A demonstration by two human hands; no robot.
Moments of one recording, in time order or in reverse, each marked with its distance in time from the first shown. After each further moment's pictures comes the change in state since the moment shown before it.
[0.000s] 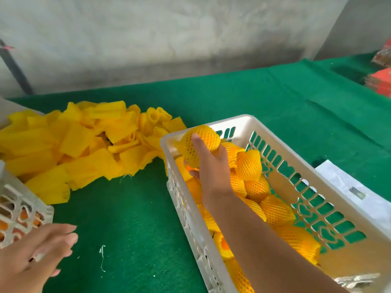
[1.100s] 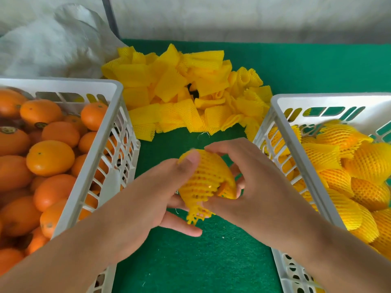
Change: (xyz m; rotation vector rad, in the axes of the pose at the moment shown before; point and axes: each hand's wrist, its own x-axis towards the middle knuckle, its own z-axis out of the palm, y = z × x) left_hand 0.049 -0.054 -0.006 -0.529 -0.271 -0.202; right_hand -0.097 0.053 0.037 -1.040 -0.841 -0.548
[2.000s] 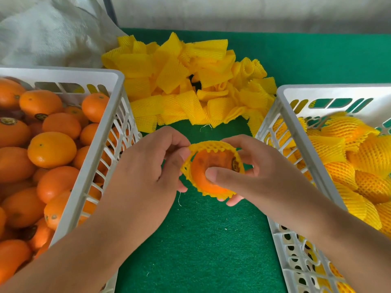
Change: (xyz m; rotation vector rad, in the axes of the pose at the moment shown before) left_hand -0.003 -0.010 -0.007 0.796 0.535 0.631; right_hand 0.007 0.000 -0.002 0.445 -0.108 0.246
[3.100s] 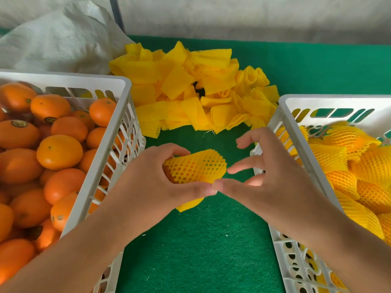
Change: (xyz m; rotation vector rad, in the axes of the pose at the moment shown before) left_hand 0.009 -0.002 -0.008 0.017 -0.265 -0.295; right_hand -0.010 -0.004 -0.008 -0.305 0.157 -0.142
